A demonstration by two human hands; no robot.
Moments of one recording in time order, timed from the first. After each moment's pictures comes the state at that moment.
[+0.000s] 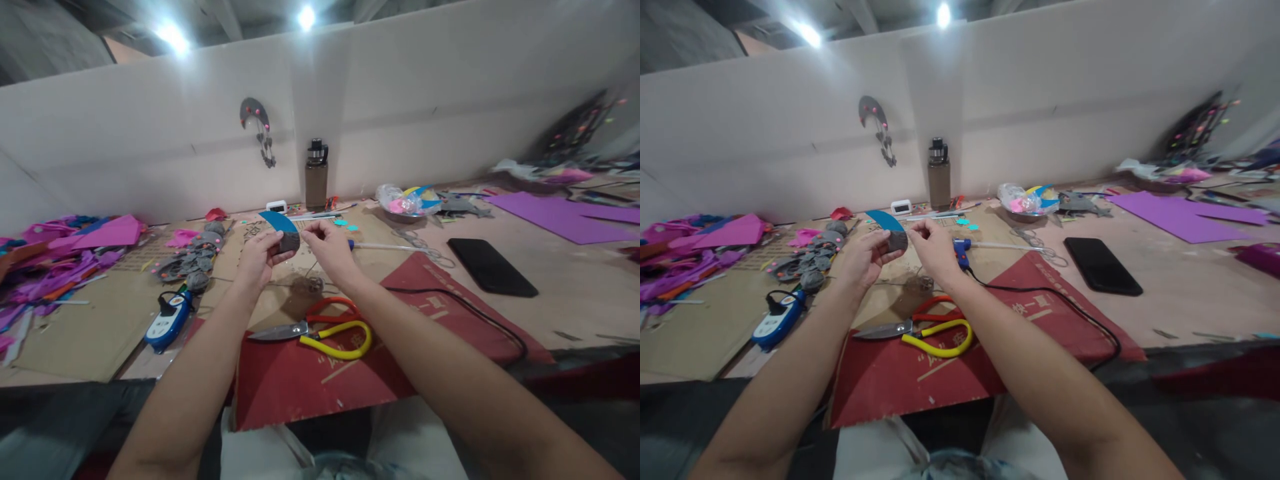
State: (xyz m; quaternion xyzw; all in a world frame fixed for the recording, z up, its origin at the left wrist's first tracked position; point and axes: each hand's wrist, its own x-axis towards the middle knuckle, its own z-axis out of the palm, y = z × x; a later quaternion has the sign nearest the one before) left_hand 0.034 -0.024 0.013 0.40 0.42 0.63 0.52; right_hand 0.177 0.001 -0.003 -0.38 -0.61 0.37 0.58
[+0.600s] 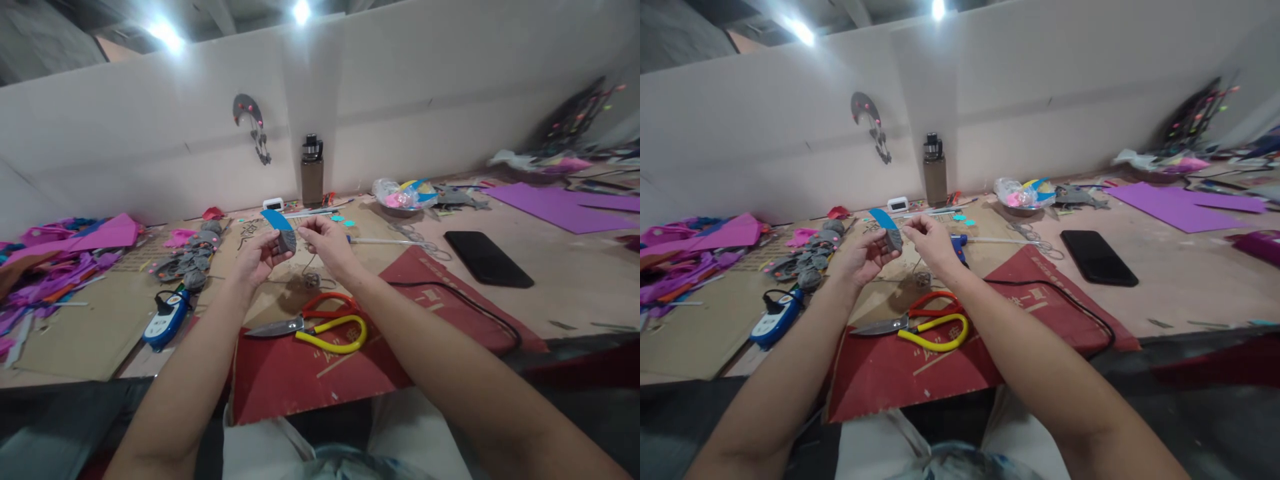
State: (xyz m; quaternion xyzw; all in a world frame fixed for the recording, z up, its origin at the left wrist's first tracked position) left_hand 0.033 -0.022 0.016 0.35 0.41 0.57 0.61; right_hand 0.185 -0.005 0.002 -0.29 -0.56 0.51 0.58
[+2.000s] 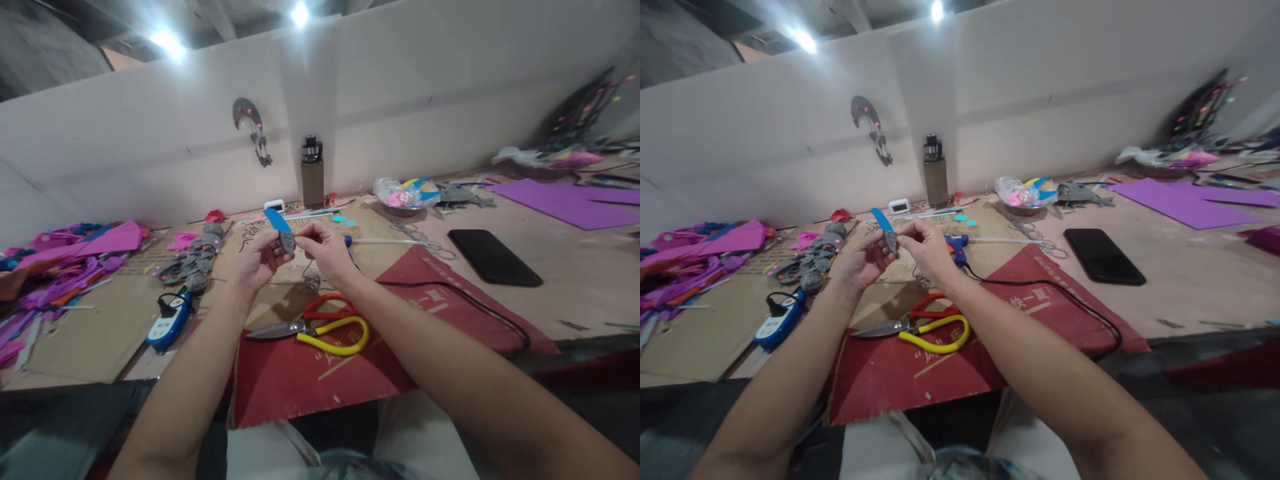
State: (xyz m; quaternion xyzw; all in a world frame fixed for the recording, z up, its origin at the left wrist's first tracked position) left_hand 0.032 -0.025 0.017 0.37 0.35 0.57 0.65; right_hand 0.182 -0.019 0.001 -0.23 -0.58 0.50 0.60
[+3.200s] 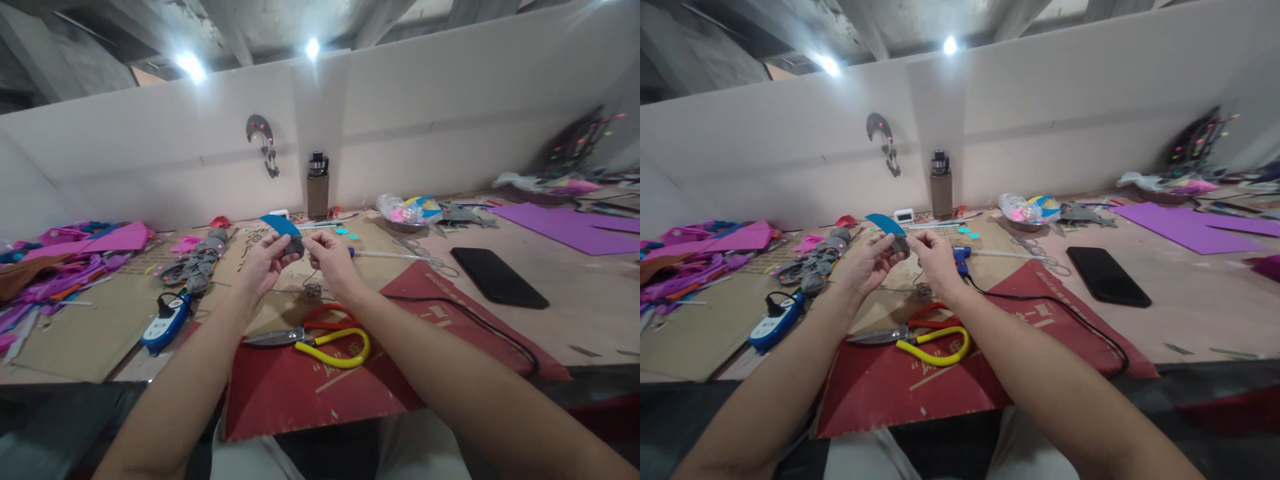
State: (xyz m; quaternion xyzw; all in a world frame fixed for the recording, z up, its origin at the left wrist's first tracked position) left_hand 0.044 -0.029 0.014 0.41 0.32 0.63 0.57; right_hand 0.179 -0.011 -0.012 -0.26 -0.52 0.54 0.61
